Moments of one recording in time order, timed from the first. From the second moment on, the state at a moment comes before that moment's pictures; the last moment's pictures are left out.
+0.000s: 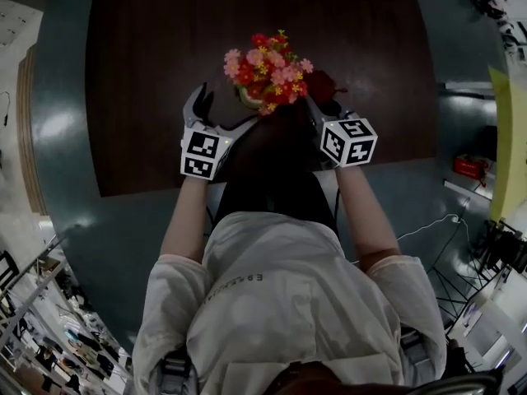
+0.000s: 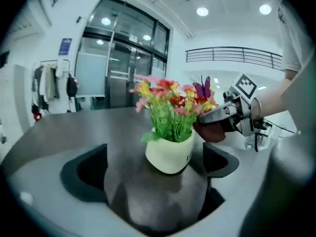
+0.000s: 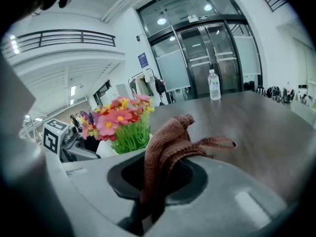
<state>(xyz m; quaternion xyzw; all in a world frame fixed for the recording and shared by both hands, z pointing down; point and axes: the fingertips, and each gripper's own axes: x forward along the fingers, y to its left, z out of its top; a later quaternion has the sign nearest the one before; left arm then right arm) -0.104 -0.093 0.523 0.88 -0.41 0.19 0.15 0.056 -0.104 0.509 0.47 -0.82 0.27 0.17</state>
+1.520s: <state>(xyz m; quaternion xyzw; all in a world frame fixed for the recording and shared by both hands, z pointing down) -0.049 0.227 0.317 0.83 -0.55 0.02 0.00 0.117 0.205 0.359 0.47 -0.88 0.05 0.10</state>
